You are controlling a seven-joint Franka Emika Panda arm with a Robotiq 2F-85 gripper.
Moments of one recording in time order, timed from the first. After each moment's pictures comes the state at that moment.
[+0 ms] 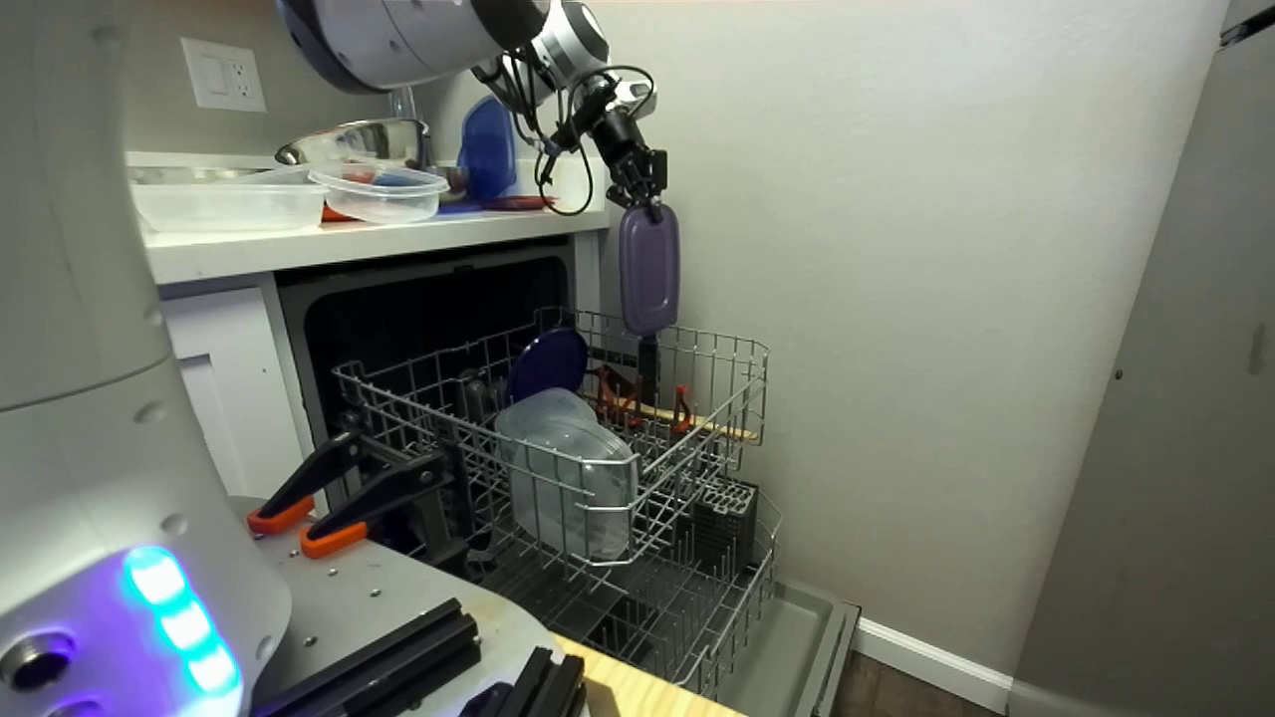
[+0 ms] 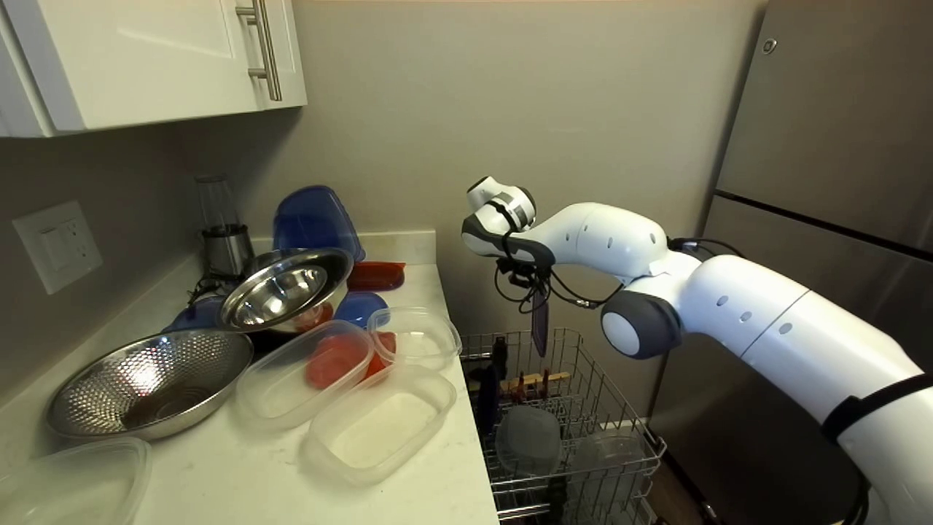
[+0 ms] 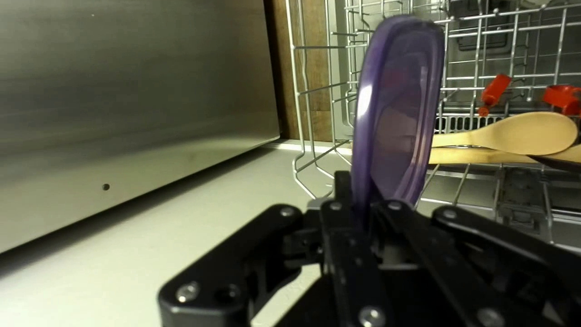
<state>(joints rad) 0.33 1.27 -0.23 -0.37 -0.31 1.39 0.45</state>
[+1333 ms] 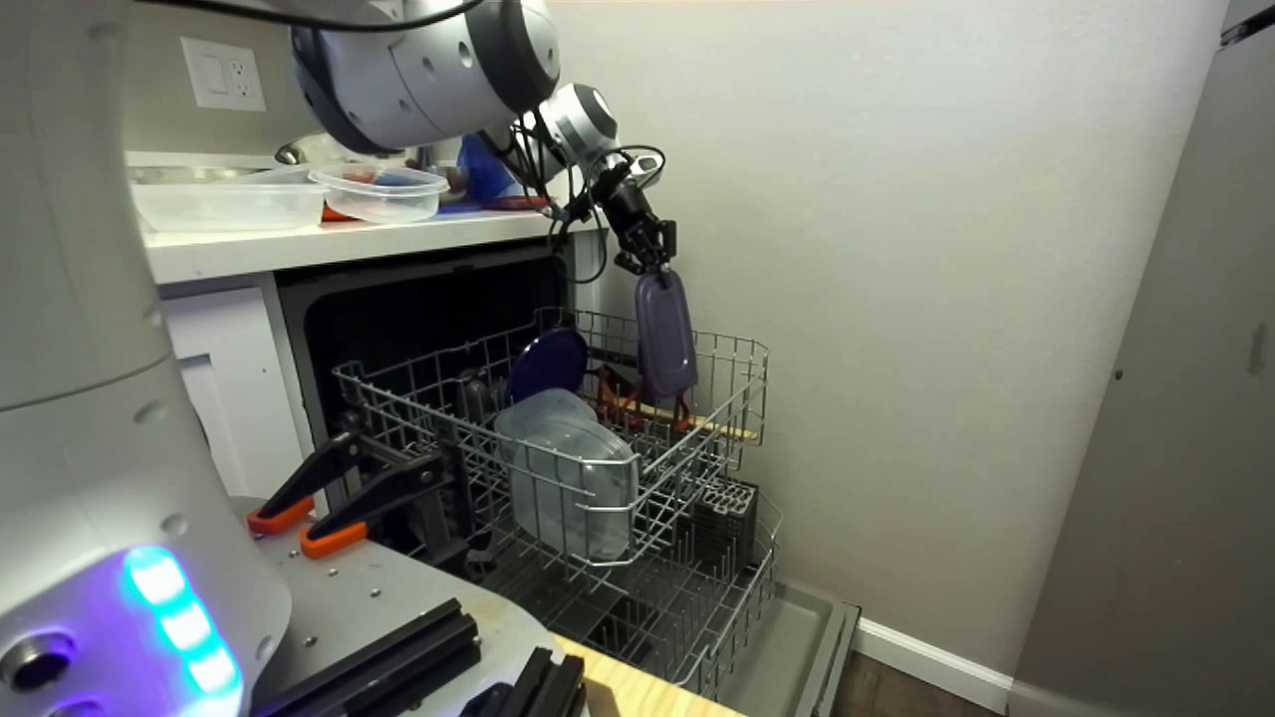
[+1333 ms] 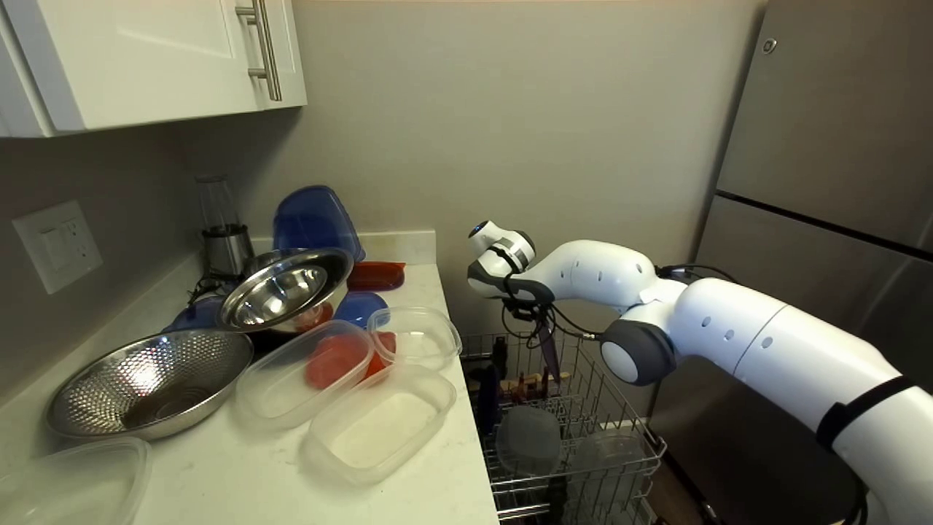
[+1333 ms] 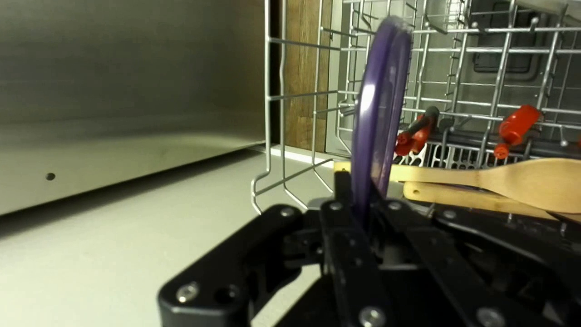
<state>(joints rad) 0.31 1.42 -0.24 -0.37 -0.32 1.51 0.39</state>
